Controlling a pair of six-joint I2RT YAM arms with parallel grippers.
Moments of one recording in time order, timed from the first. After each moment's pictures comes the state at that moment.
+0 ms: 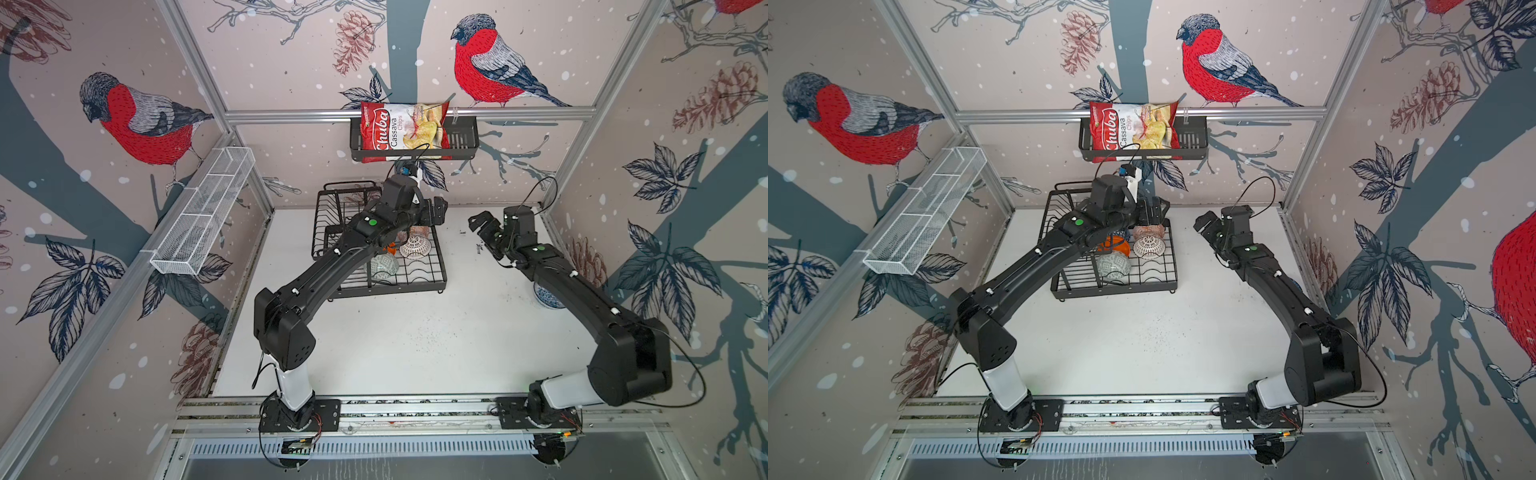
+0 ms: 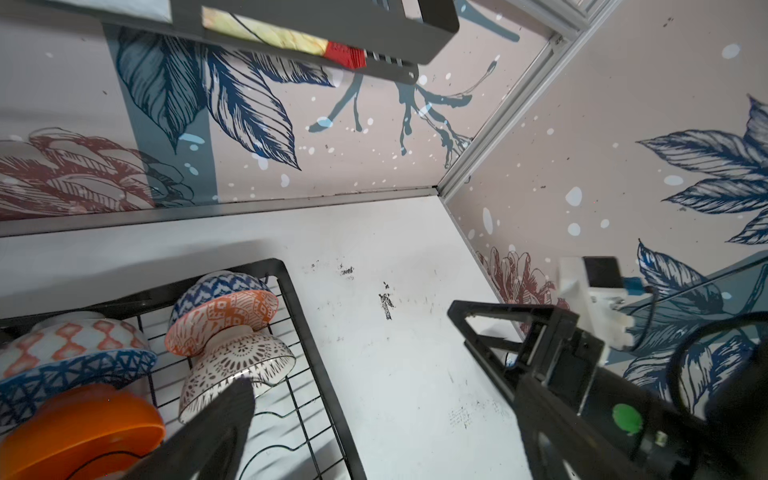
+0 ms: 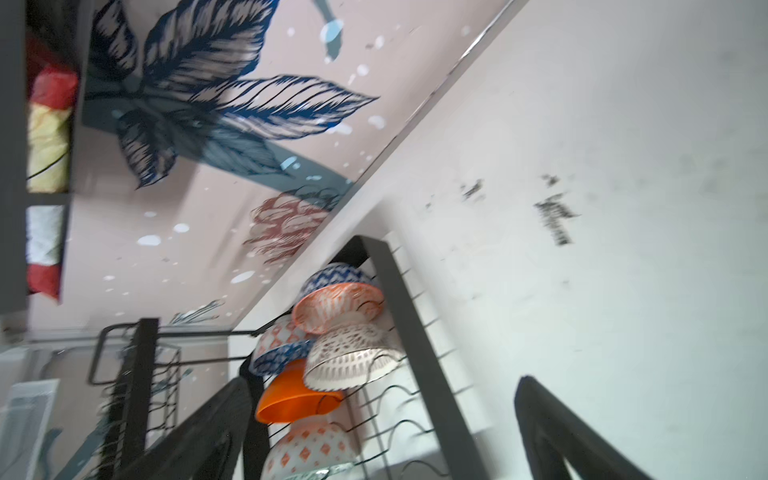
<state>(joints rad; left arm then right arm) -0.69 1.81 1.84 -0.44 0.03 -0.47 0.25 1.43 1.14 -0.30 0.00 0.90</state>
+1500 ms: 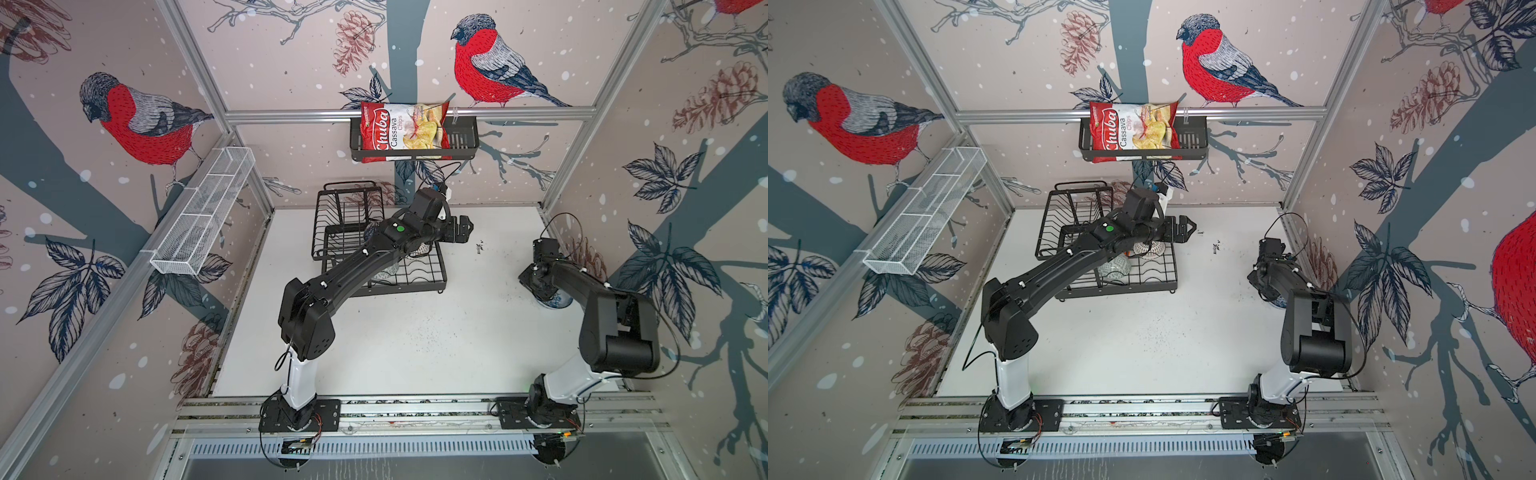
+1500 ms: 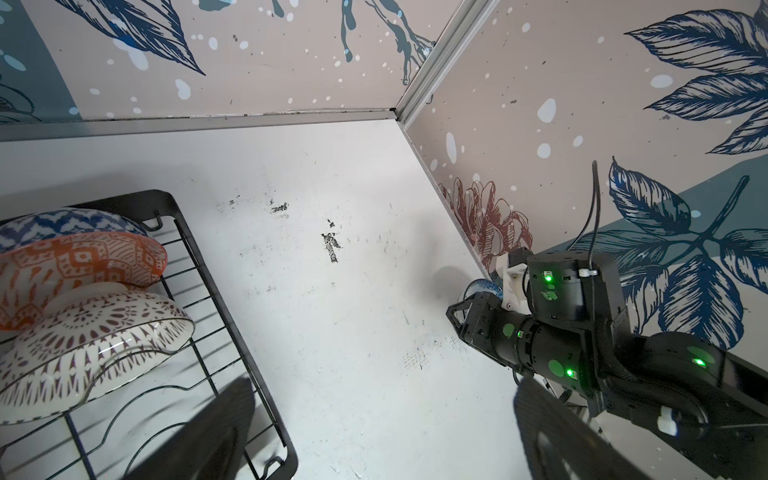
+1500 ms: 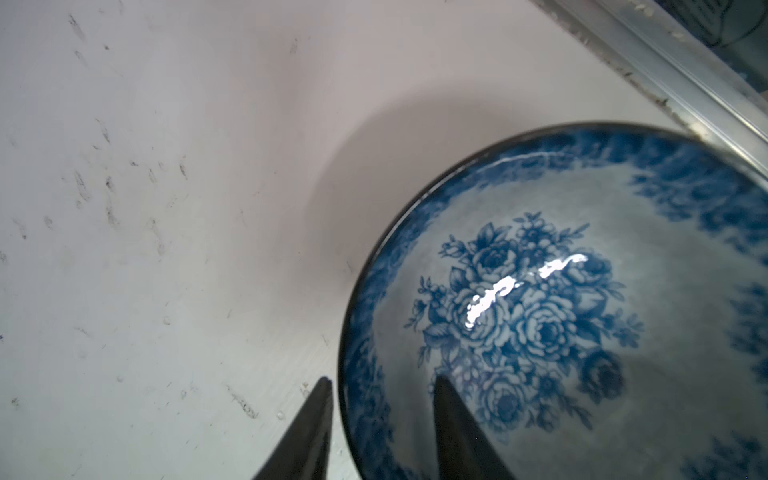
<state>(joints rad) -0.78 1.94 1.92 -0.48 0.14 -0.52 -0.08 1.62 0.95 -0.50 0.19 0.67</state>
